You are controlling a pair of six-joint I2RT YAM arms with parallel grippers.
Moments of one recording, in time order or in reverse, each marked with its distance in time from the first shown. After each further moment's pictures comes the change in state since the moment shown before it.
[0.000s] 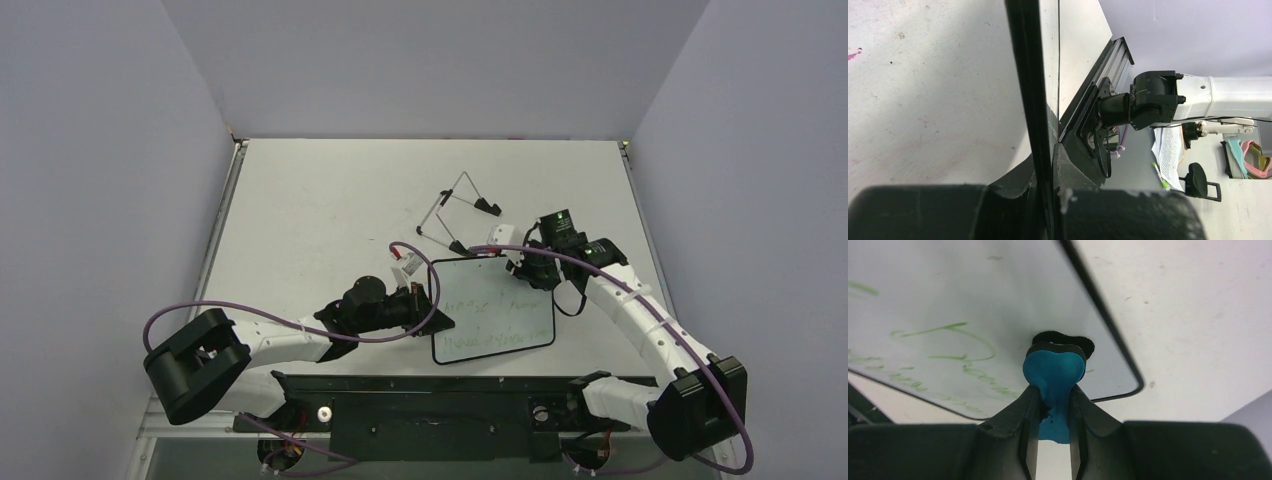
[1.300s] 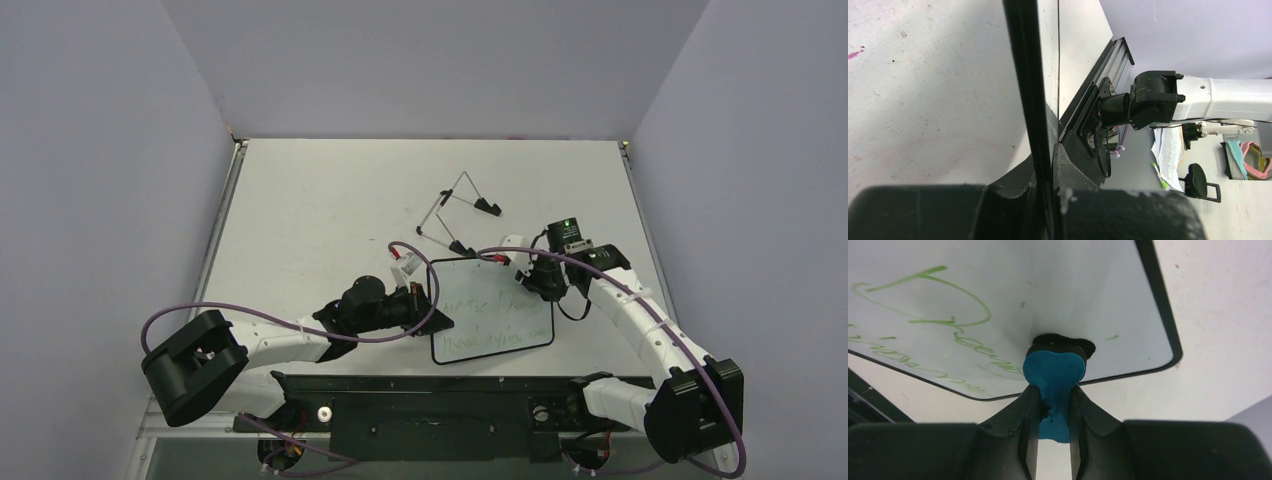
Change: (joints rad) left arm 0.002 -0.014 0.000 -0.015 -0.001 0.002; right arm -0.092 0.007 -0.050 0.008 0.027 -0.024
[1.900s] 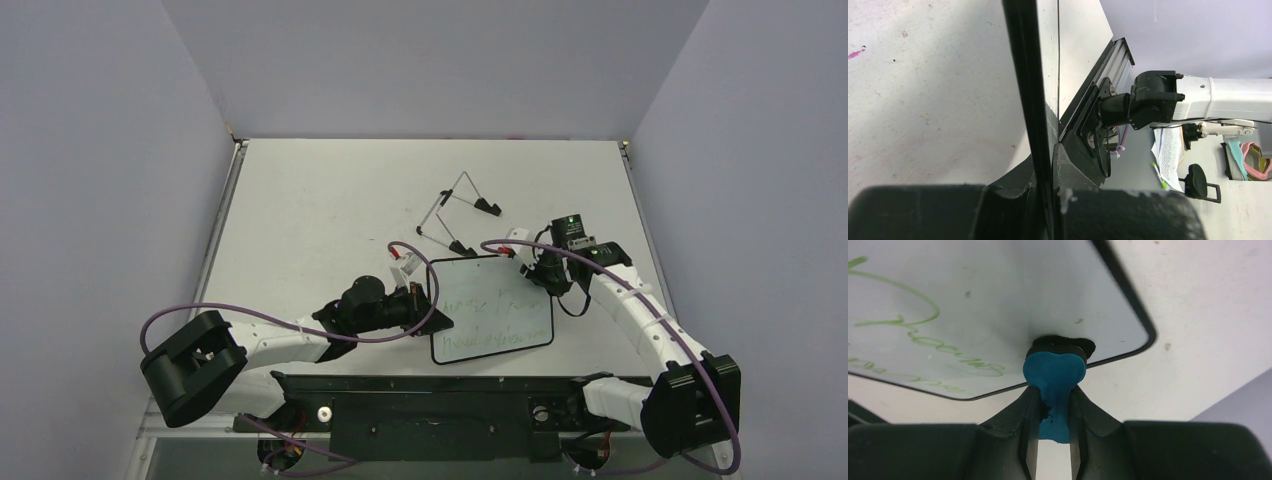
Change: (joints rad) left arm 0.000 -0.006 0.000 -0.007 -0.002 0.001; right arm -0.026 0.021 0.012 0.045 0.058 0.047
